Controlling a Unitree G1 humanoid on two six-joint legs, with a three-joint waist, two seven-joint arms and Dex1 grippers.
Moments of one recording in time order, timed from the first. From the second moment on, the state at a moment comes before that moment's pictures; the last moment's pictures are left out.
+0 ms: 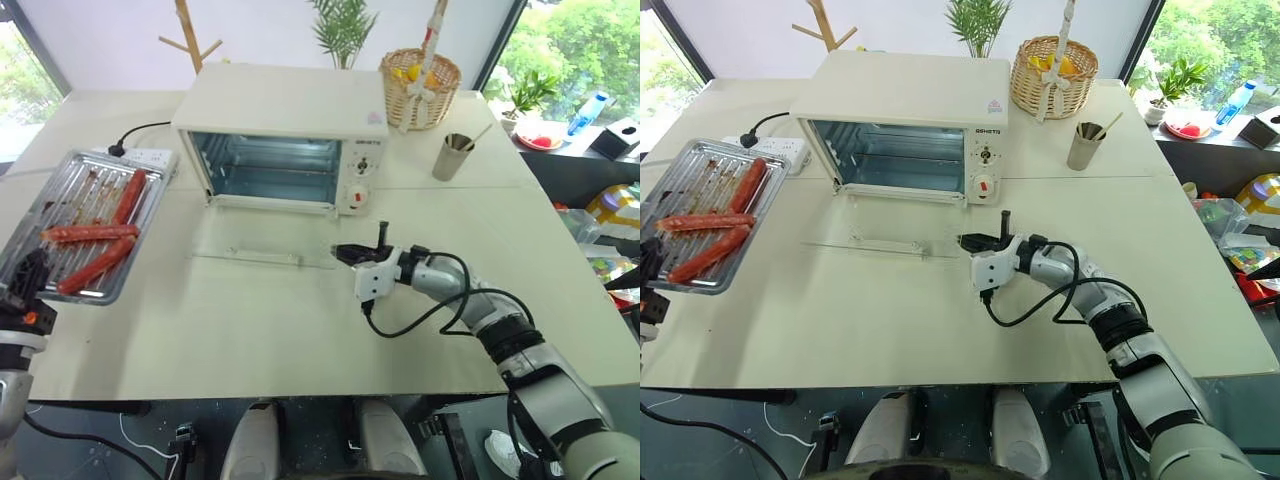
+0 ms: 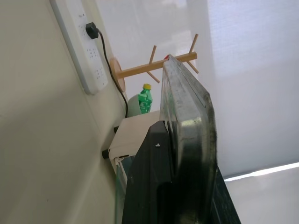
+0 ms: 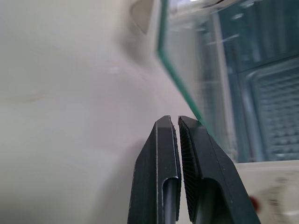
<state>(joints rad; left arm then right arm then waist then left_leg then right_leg) 0.12 0.36 1.00 -0.20 -1.95 0.73 0.12 -0.63 -0.52 0.37 0.47 -0.49 -0.68 0.46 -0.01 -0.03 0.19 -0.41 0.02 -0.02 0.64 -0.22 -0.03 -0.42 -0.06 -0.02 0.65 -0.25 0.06</state>
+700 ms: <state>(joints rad) 0.16 0.42 0.88 -0.15 -1.95 0.89 0.08 -0.82 -0.52 0.34 0.52 -0.44 -0.66 0.43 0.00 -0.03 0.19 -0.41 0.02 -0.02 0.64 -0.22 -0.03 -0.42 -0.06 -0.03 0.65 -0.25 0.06</state>
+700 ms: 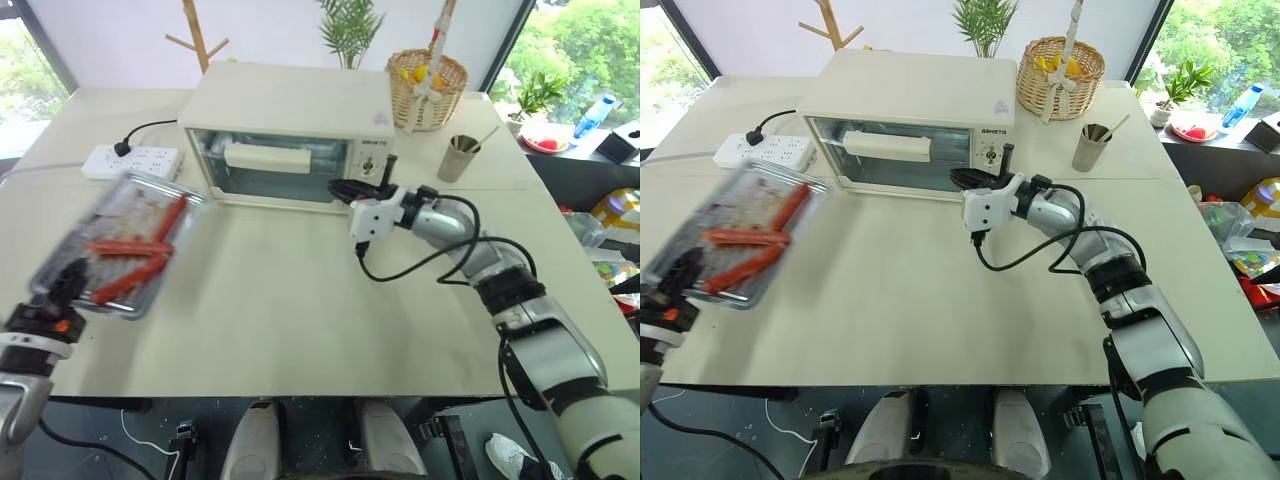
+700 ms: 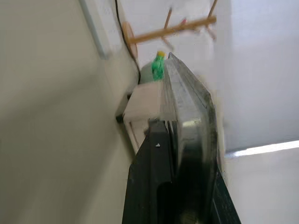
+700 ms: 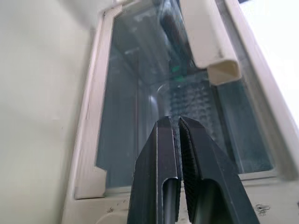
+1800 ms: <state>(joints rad) -0.78 0.77 -0.18 0.81 -0.70 0.99 -1.26 -0.09 -0.73 0.05 -0.39 -0.37 -0.19 0.59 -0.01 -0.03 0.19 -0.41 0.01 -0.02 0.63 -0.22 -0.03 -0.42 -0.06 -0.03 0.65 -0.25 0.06</state>
